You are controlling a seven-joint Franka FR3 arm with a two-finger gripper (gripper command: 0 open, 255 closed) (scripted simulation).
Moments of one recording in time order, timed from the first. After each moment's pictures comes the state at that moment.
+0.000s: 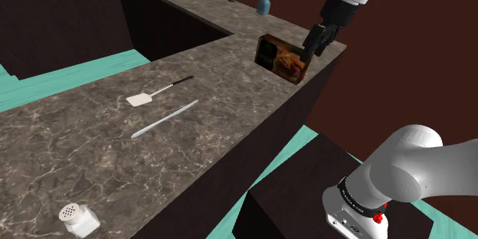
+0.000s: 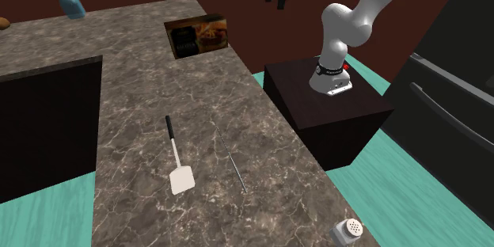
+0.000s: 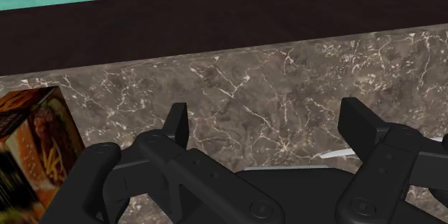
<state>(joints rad) 0.00 -0.77 0.01 -2.33 0.10 1.66 -0.11</state>
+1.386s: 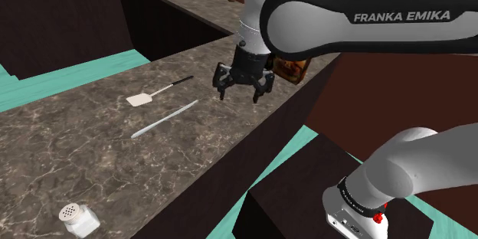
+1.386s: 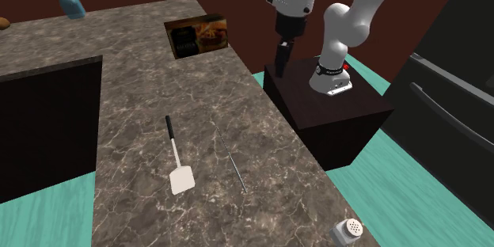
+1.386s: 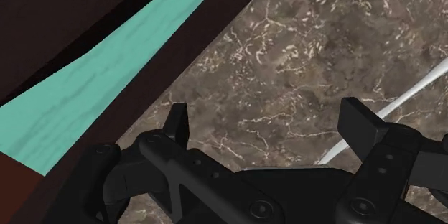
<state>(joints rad) -0.12 -0.48 0.60 -2.28 0.31 1.93 0.92</state>
